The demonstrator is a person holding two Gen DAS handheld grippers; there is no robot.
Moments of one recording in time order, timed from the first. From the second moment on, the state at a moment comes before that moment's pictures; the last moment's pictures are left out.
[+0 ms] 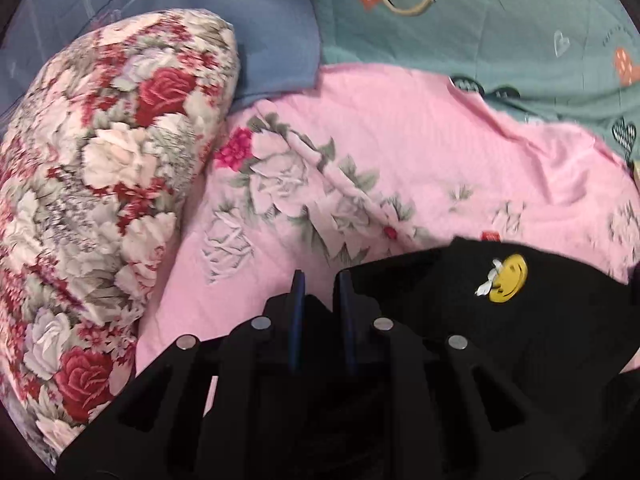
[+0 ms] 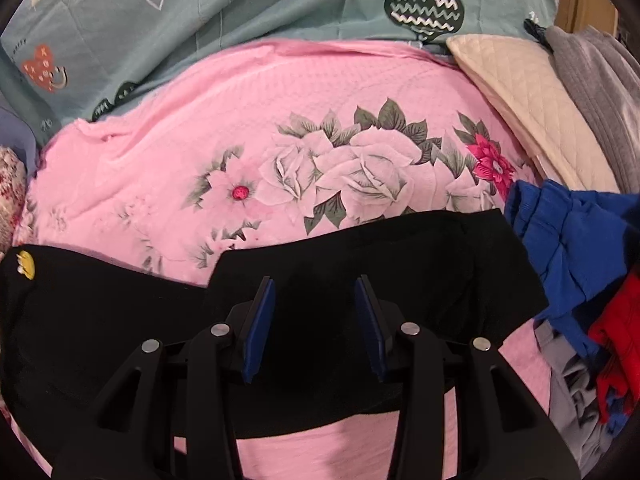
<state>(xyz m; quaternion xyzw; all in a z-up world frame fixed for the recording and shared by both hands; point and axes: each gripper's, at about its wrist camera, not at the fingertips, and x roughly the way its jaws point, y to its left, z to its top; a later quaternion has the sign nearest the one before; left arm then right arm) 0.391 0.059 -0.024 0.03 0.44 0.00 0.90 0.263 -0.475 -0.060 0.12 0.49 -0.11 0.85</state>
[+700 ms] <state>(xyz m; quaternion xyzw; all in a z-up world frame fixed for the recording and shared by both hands) 0.370 0.074 -0.001 0.00 0.42 0.03 0.91 0.317 -0.321 -0.077 -0.05 0.54 0.08 0.84</state>
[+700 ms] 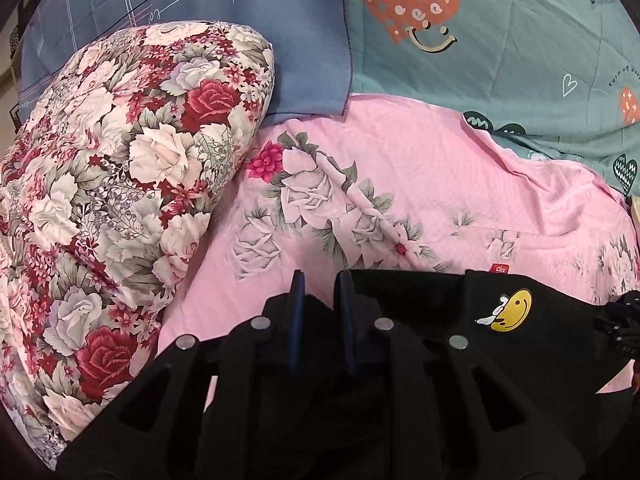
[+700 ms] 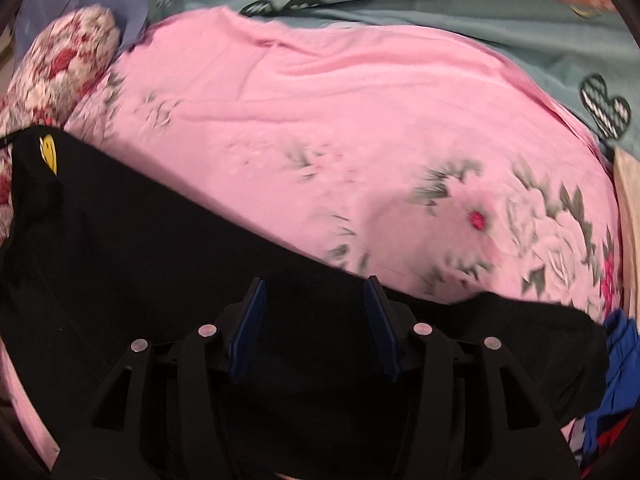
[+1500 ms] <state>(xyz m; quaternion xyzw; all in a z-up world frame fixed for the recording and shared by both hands) 0.363 0.086 0.010 -0.02 0.41 0.04 0.91 0.332 -0.308 -0.065 -0.07 0.51 0.12 0.85</state>
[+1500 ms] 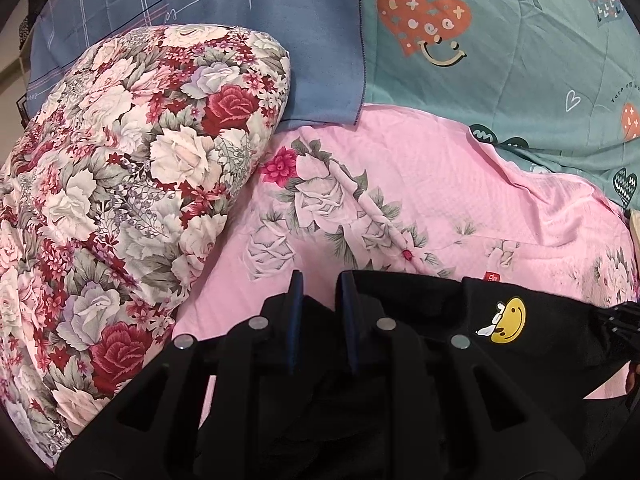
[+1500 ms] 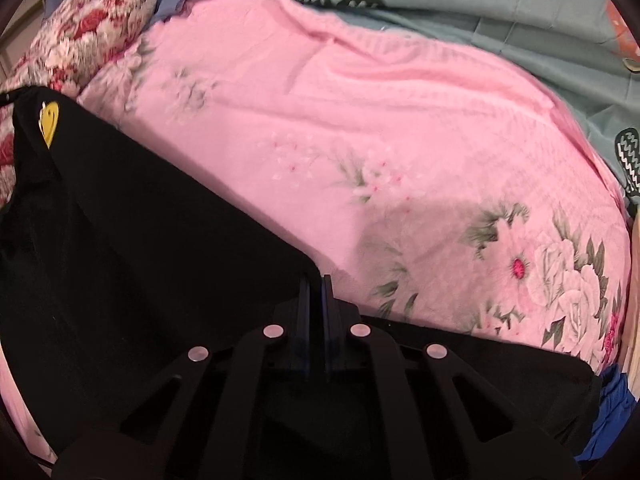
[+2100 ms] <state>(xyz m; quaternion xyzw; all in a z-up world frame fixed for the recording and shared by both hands) 0.400 0.102 -0.035 -0.01 0.43 0.11 0.90 0.412 -0.288 -0.063 -0.06 0.48 0.08 0.87</state>
